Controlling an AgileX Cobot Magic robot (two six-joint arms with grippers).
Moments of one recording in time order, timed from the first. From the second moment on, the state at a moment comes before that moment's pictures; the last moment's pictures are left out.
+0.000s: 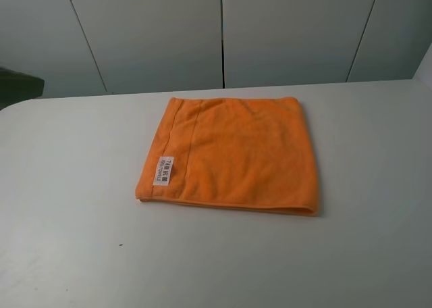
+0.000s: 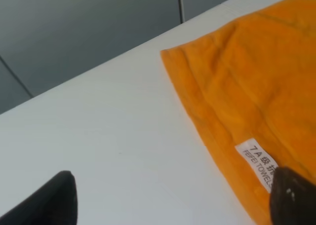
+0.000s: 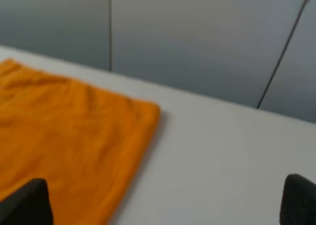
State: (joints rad) left arm -0.02 0.97 -0.70 -0.63 0.51 0.93; right arm 0.05 0.50 -0.52 0.28 0.63 -0.49
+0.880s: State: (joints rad) left arm -0.31 1.63 -0.96 -0.46 0.57 1.37; right arm 0.53 1.38 -0.74 0.05 0.60 -0.62
